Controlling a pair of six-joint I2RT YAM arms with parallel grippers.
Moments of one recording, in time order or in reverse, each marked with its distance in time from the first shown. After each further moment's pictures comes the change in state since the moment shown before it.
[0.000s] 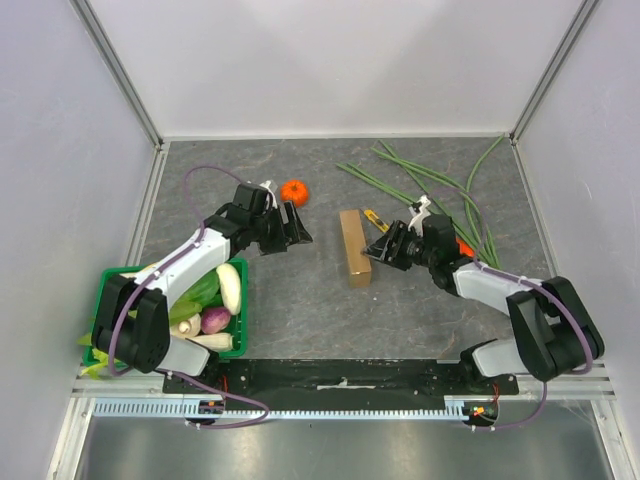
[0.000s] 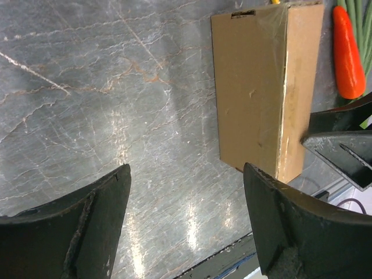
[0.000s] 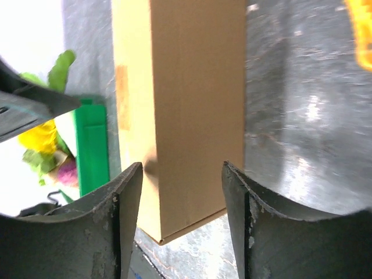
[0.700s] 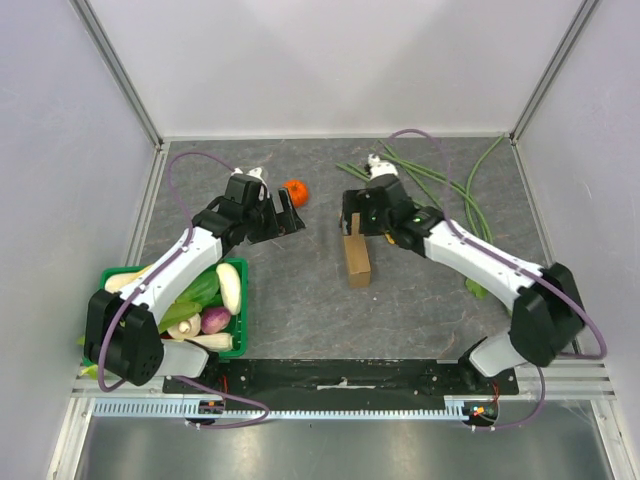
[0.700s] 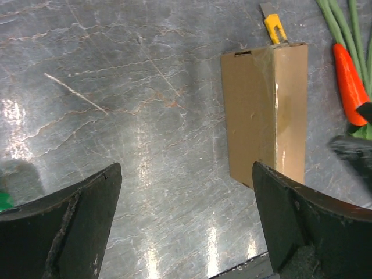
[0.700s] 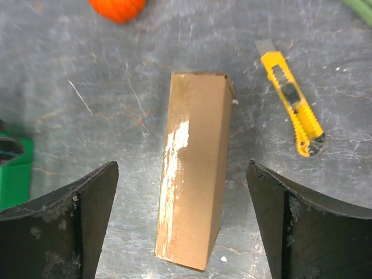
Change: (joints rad) left arm 0.001 -0.068 0.084 -0.080 -0.140 0.050; right arm 0.250 0.037 0.606 -0.682 0.607 -0.332
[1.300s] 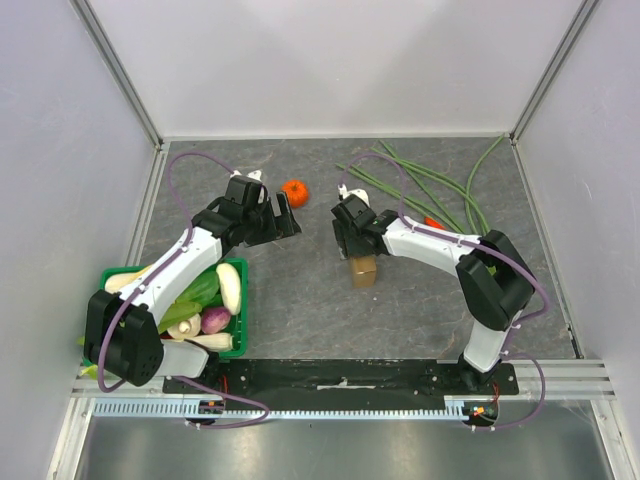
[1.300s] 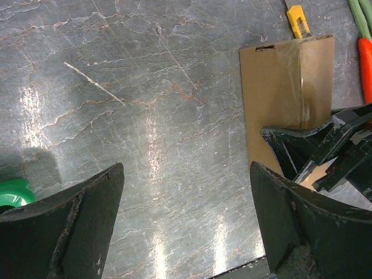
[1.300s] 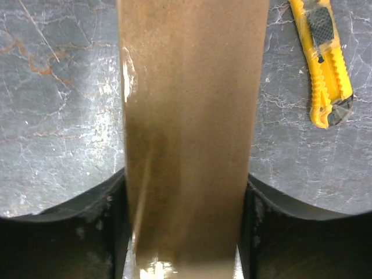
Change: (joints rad) left arm 0.000 -0.005 0.002 -0.053 -0.045 0.021; right arm 0.133 0.340 0.108 -0.178 0.174 -0.049
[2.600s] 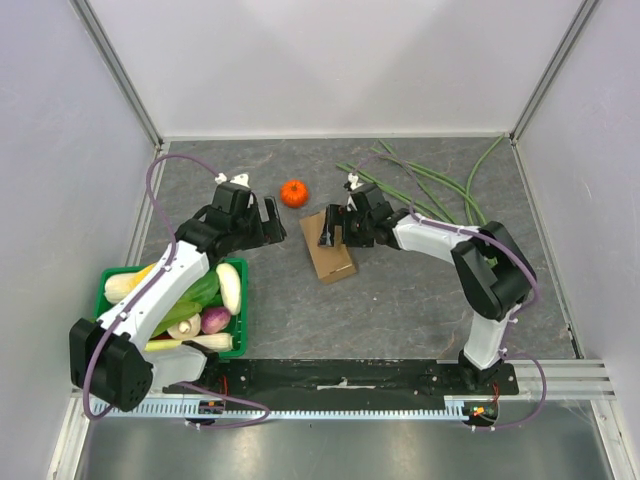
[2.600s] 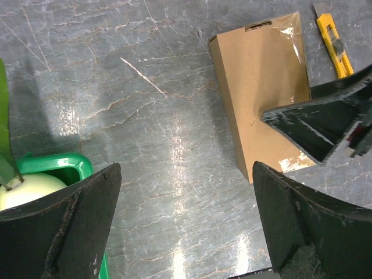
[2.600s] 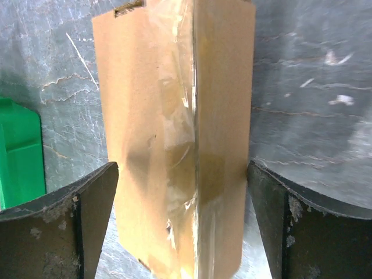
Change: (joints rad) left arm 0.006 -0.132 -0.032 -0.095 -0.114 0.053; right arm -0.126 0.073 -0.079 0.383 -0.528 0.156
